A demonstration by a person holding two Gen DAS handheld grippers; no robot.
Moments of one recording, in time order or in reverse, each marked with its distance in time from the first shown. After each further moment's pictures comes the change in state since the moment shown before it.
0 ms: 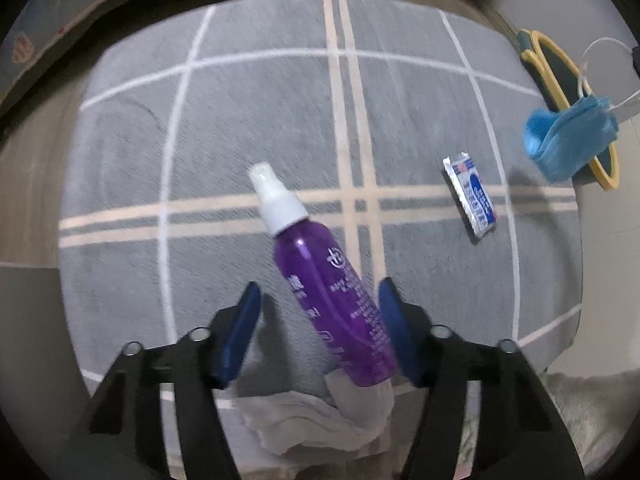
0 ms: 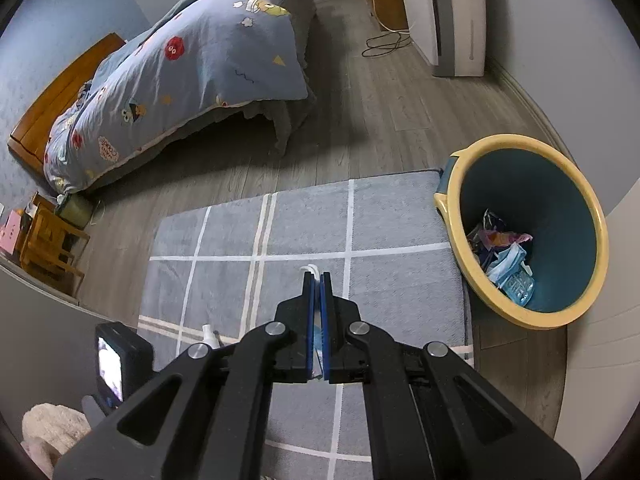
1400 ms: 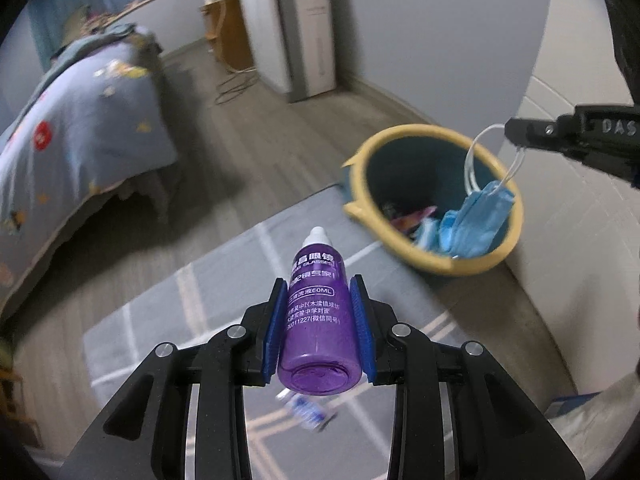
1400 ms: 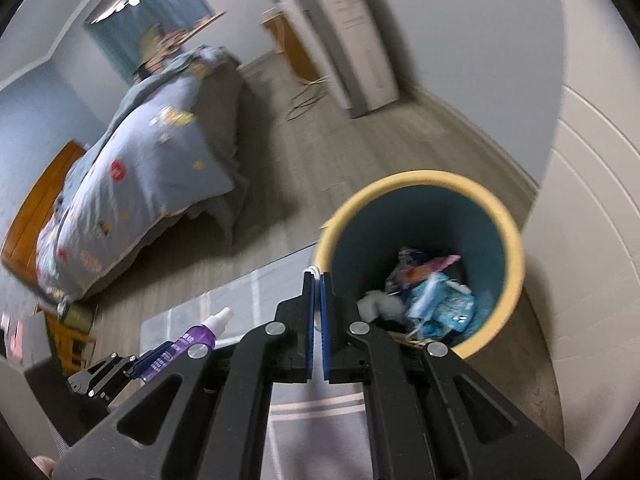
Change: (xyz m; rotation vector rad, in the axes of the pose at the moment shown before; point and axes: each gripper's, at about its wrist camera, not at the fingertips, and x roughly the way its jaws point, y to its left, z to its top) left arm -0.106 -0.192 0.083 0.486 -0.429 -0.003; right arm -0.073 -0.171 0.018 0.344 -0.219 -0.061
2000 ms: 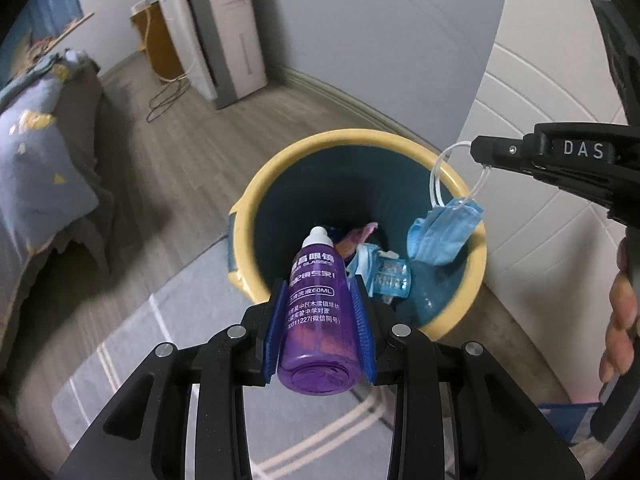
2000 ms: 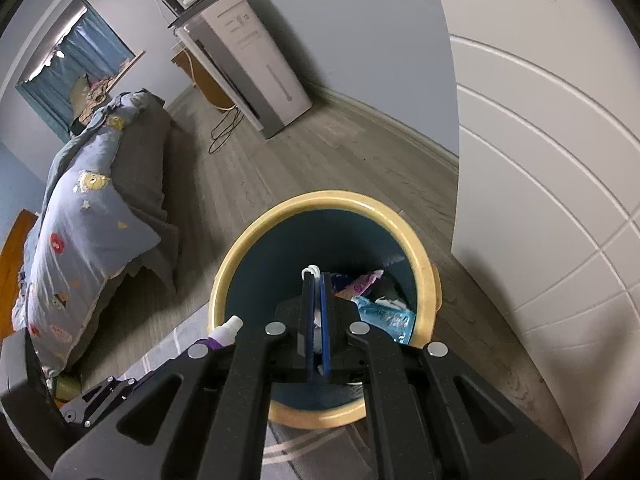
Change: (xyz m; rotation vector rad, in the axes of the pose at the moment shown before) left arm 0.079 -0.087 0.067 0.141 0.050 -0.095; right arm 0.029 -0.084 0.023 0.183 -0.046 -0.129
